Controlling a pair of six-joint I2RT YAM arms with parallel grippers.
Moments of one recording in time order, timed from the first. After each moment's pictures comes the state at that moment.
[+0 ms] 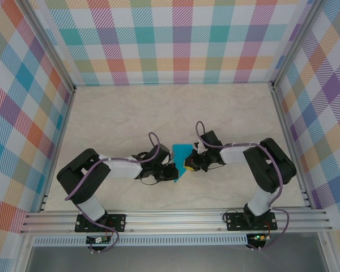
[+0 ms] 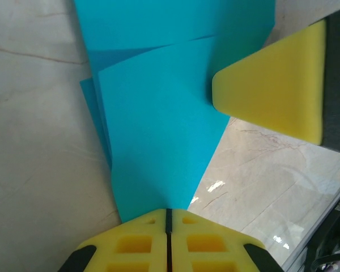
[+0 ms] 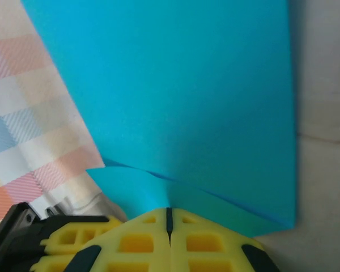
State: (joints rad) left arm -0.82 1.67 0.71 0.00 0.37 -0.86; right arm 0.53 1.73 0.72 -0.05 -0.67 0.90
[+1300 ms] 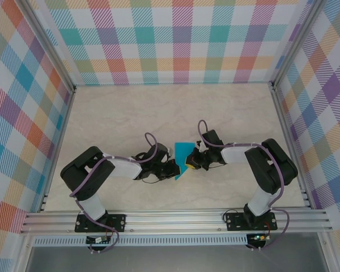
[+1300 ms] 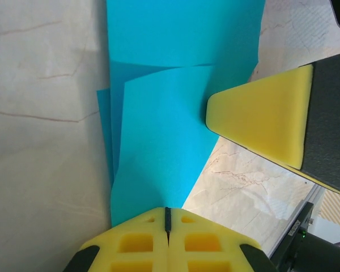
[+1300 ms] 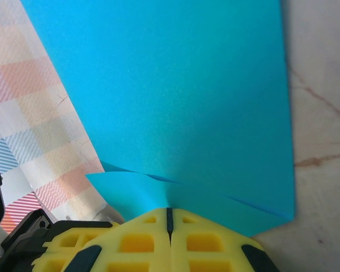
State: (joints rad) left arm -0.80 1.71 0.66 0.22 0.41 -1.02; right arm 0.53 1.71 0.71 -0.05 -0.61 0.94
